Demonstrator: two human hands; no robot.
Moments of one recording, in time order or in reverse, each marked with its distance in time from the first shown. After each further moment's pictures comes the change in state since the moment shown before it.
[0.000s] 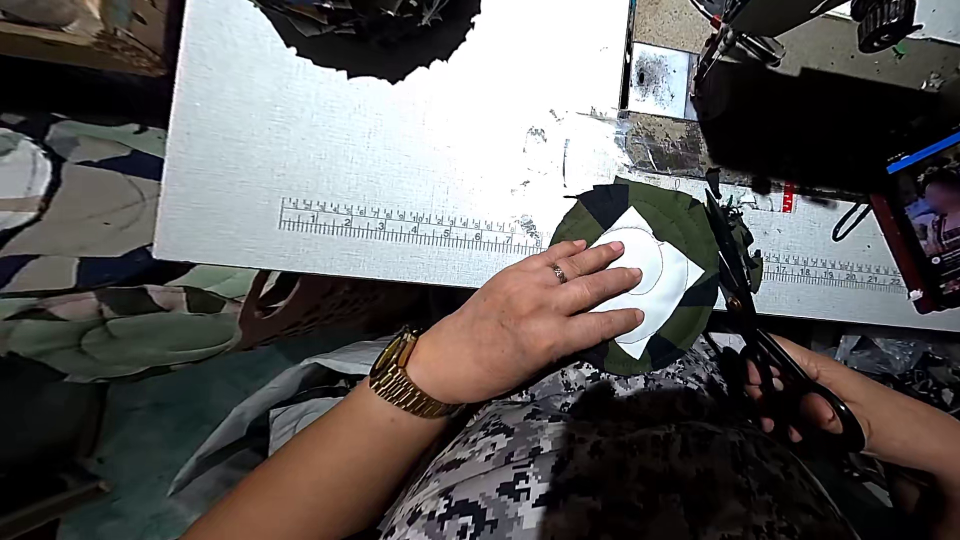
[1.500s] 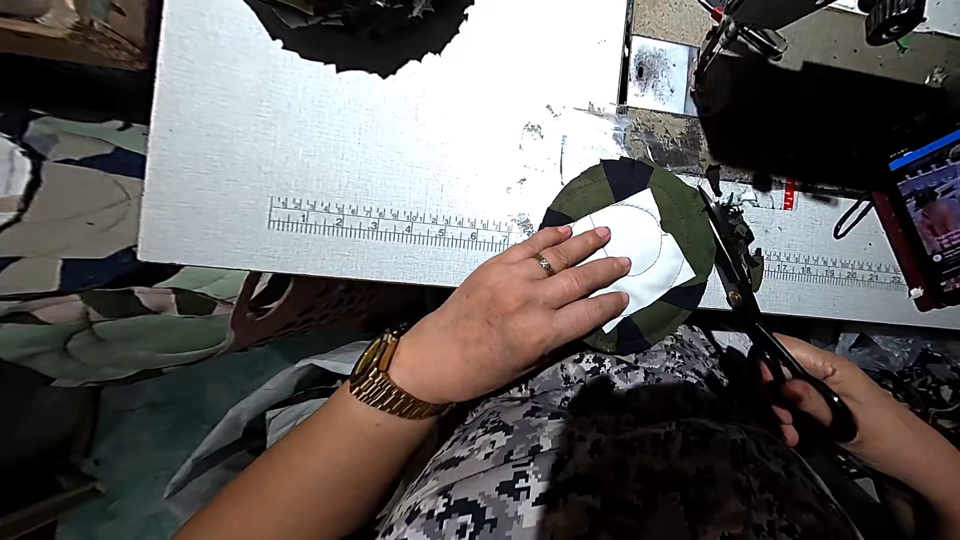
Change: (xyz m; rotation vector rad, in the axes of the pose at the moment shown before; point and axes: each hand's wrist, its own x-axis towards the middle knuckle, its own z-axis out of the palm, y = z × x) left_hand 0.001 -0.002 -0.008 0.079 -0.004 -0.027; right_hand -0.001 0.000 0.024 0.116 0.284 -0.067
